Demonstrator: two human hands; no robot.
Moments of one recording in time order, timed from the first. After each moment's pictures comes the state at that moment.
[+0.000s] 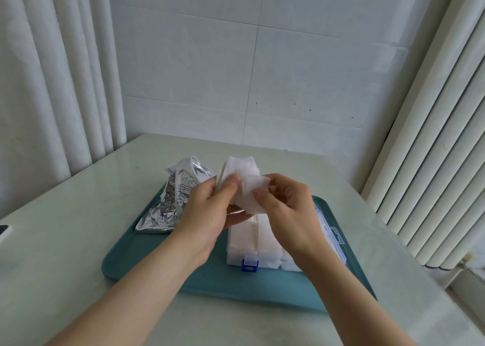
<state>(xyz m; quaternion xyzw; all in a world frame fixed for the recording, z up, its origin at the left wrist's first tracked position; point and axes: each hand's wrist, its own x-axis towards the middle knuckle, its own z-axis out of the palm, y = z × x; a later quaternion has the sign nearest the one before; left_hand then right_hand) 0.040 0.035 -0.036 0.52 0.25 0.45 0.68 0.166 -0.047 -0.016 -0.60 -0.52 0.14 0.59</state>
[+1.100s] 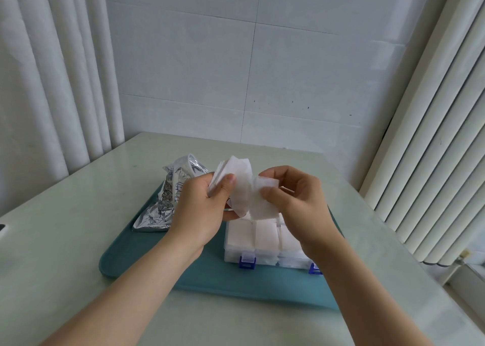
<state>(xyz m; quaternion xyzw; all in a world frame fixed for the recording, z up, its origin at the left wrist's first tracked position) 0.035 0.038 -0.039 0.61 0.29 0.48 0.56 0.187 -0.055 -0.009 -0.56 -0.50 0.22 0.62</state>
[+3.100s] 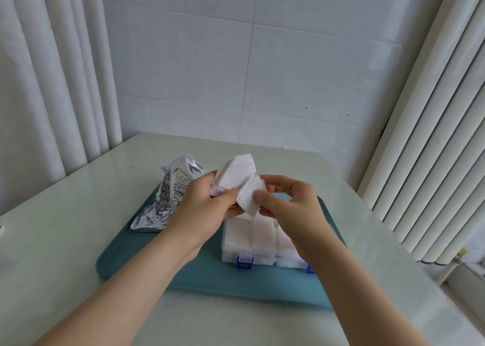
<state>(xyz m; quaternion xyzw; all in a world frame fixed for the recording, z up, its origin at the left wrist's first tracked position) 0.034 0.033 -0.030 0.62 0.25 0.42 0.62 0.188 -0.050 -0.017 -0.63 -0.42 0.26 0.61</state>
